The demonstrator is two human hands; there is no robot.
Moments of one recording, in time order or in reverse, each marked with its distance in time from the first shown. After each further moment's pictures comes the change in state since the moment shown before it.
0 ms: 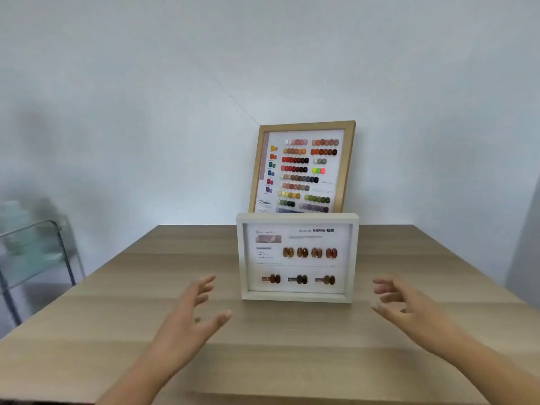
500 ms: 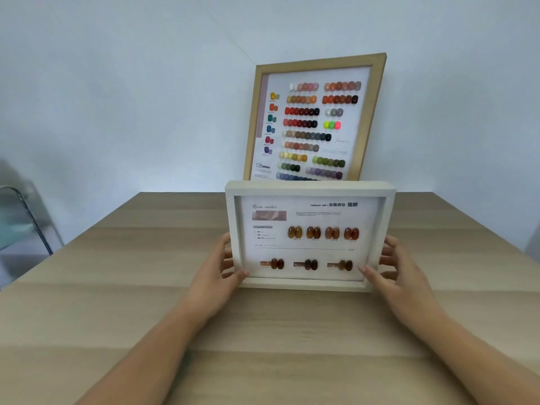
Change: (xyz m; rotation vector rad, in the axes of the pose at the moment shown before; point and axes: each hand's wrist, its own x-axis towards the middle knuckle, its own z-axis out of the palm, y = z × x) left_hand 0.107 -0.045 0.065 -0.174 -0.163 -0.049; right_hand 0.069 0.024 0.061 0.158 0.190 -0.024
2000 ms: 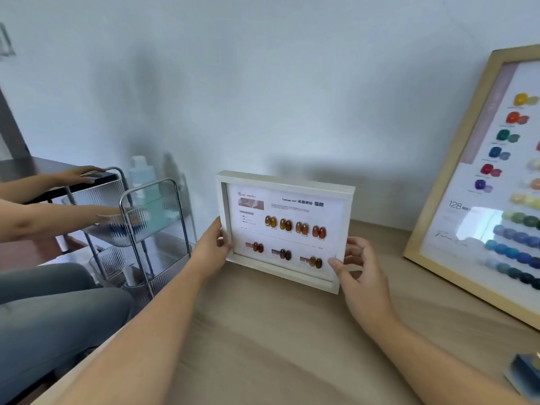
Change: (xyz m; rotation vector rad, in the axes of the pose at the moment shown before) left_hand 0.099 -0.108 -0.290 0.228 0.467 -0.251; right_hand 0.128 -0.116 0.352 0.381 -0.223 -0.187
